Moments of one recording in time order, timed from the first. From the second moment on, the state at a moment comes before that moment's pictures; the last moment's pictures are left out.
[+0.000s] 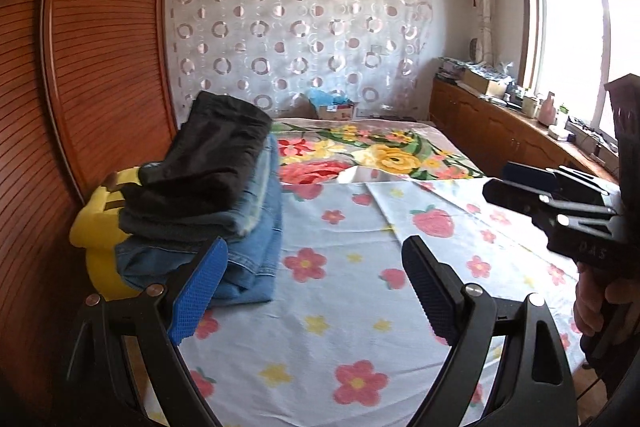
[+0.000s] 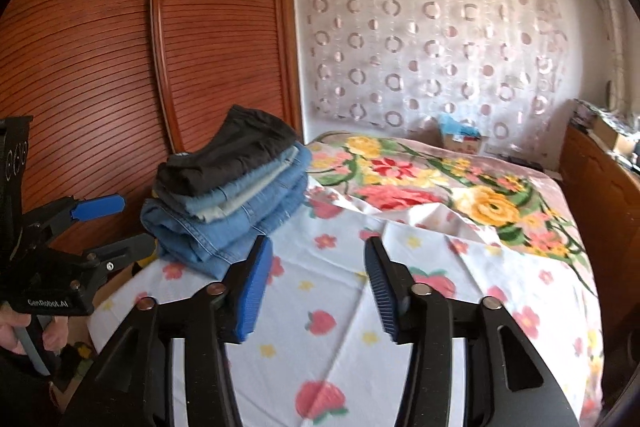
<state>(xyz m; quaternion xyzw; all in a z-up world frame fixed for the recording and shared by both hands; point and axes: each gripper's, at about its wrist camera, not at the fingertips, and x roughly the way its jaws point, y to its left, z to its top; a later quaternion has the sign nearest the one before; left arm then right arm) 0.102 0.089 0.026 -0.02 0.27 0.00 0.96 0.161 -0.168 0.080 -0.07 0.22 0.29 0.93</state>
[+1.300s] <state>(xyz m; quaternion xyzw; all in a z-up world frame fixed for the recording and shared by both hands) 0.052 -0.023 0.042 0.01 0.26 -0.06 0.96 0.040 -0.185 0.084 -0.01 0.21 0.14 0.97</state>
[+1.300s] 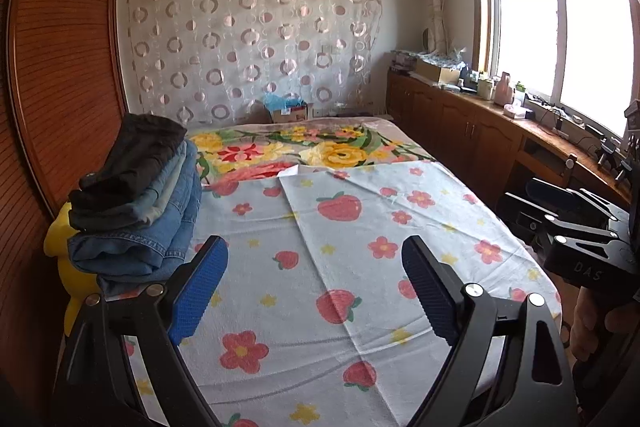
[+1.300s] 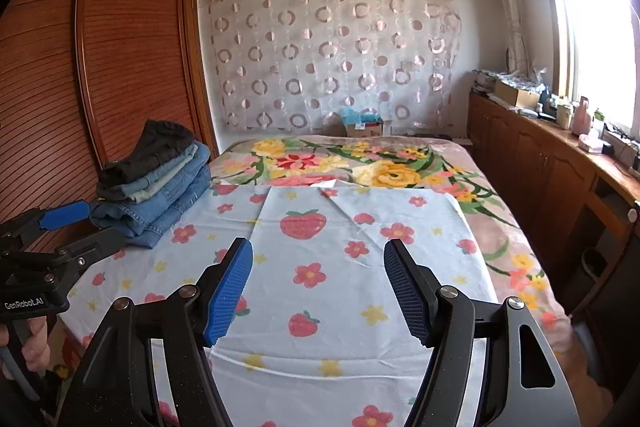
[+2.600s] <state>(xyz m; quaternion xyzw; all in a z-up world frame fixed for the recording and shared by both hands) 0.026 0.003 0.066 0.01 0.21 -0.02 0.98 0.021 -0.196 0.068 0.00 0.15 0.13 0.98</state>
